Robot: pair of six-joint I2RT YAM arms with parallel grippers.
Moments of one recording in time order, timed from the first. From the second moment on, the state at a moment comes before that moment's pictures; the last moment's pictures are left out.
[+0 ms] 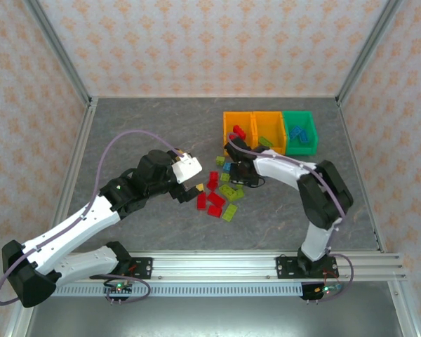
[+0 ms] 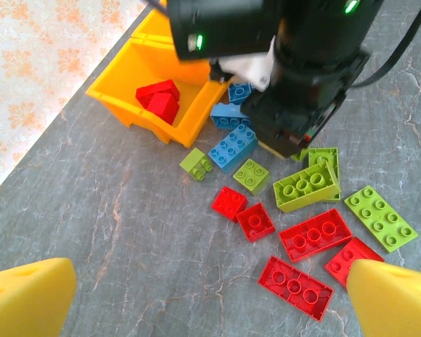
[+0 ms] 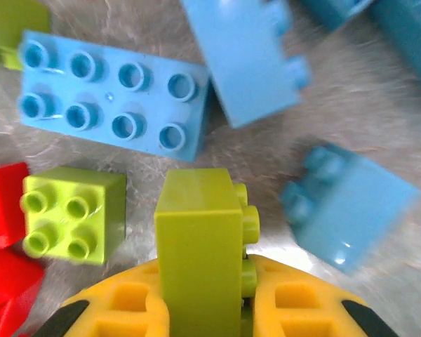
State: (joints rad) left arm -0.71 1.02 0.92 -0.49 -0.02 0.38; right arm 0.62 1.73 1.16 -0.70 0.09 0.74
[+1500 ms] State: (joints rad) left arm -0.71 1.04 0.93 -0.50 -0.02 0.40; right arm 0.32 1.59 1.08 -0.69 0.09 0.45
